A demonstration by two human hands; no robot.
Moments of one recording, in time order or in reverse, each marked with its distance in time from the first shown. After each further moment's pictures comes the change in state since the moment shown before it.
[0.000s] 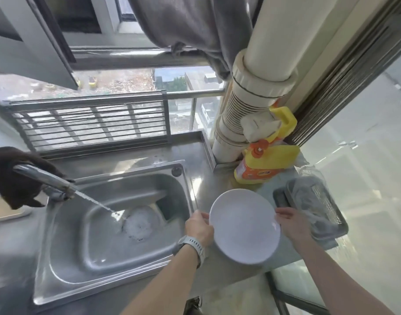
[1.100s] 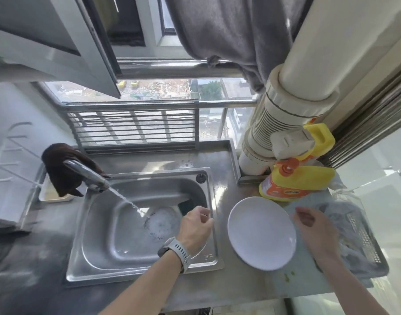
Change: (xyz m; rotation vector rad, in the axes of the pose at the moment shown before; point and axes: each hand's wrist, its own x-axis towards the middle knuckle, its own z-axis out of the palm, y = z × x) left_hand -0.013 0.011 -0.068 -0.001 0.081 0.108; right_hand -0.020 -0.074 -0.015 -0.036 0.017 -0.310
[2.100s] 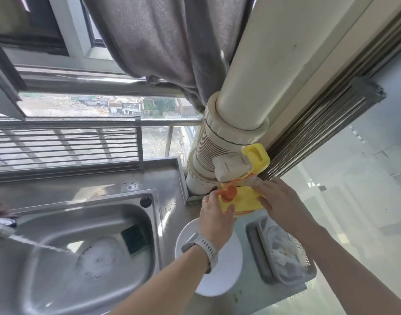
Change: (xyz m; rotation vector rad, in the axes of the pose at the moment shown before) left_hand 0.013 0.168 0.099 -0.212 -0.015 0.291; right_hand 0.091 -0.068 -0.085 -0.835 0.015 -0.928
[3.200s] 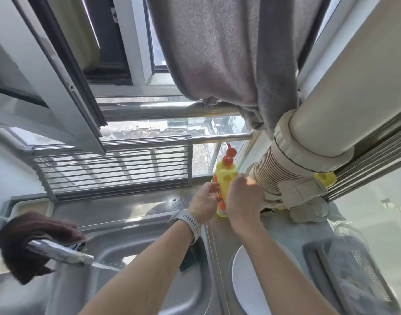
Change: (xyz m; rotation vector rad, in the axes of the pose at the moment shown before) left_hand 0.117 -0.043 -0.170 -0.157 -0.176 -0.143; right_hand 0.171 -0.216 0.028 0.188 0.028 0.608
